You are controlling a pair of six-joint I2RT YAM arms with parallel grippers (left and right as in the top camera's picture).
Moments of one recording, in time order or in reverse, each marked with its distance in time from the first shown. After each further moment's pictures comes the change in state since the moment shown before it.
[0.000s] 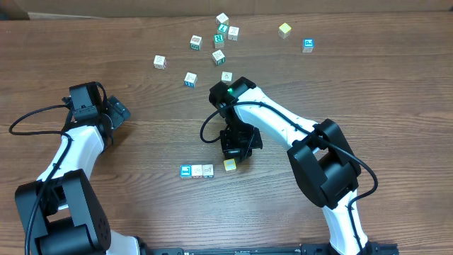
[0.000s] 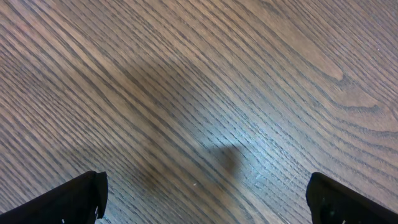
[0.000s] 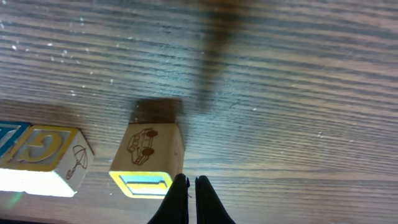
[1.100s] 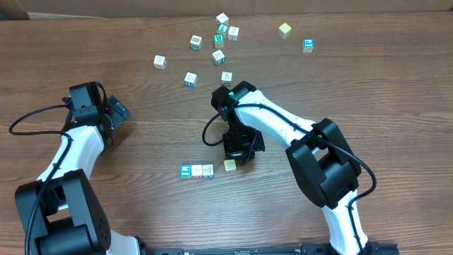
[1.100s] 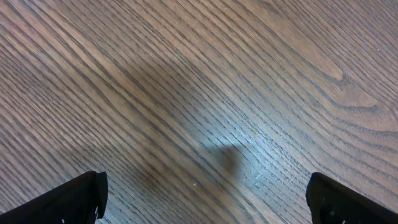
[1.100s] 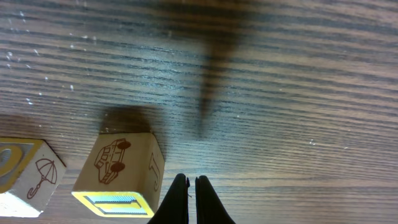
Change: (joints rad) left arm 0.000 0.000 0.000 0.000 0.000 0.000; right arm -0.002 0.000 -0.052 0.029 0.021 0.000
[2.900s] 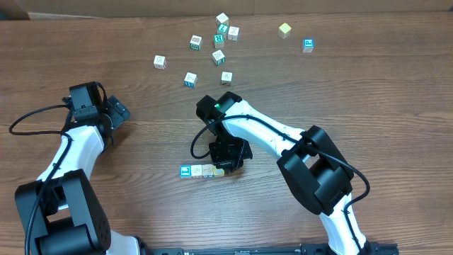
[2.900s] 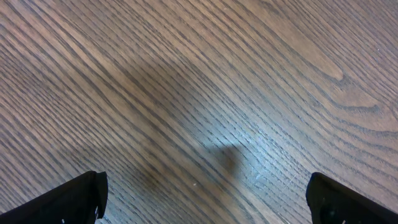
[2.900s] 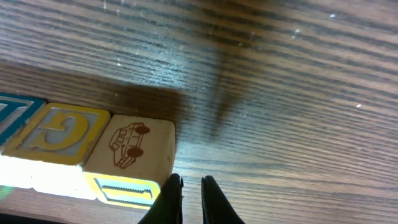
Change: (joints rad) left arm 0.000 0.000 0.000 0.000 0.000 0.000; right arm 0.095 0.000 0.000 0.049 -0.054 0.000
